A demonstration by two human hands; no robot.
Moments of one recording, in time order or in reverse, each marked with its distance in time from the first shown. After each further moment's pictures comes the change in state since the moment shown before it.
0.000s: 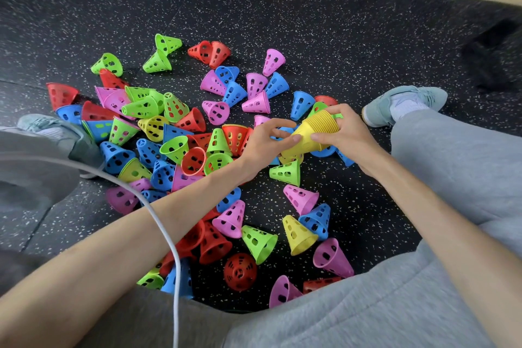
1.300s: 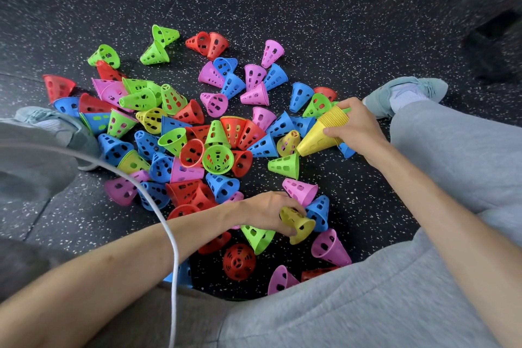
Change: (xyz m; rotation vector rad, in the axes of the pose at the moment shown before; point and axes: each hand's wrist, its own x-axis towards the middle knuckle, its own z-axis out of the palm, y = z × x) left_hand -0.071 -0.081 0.030 0.644 -0.767 0.005; right_hand 0.001 0.009 -0.010 -0.221 0.131 0.067
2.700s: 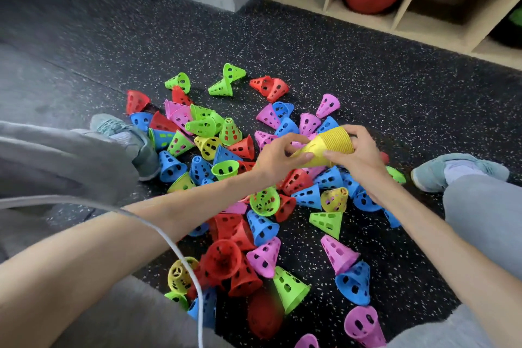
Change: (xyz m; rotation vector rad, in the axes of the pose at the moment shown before) left_hand -0.044 -0.014 -0.165 -0.359 0.957 -0.088; right_hand 0.030 -0.094 0.057 0.258 -0.133 -0.271
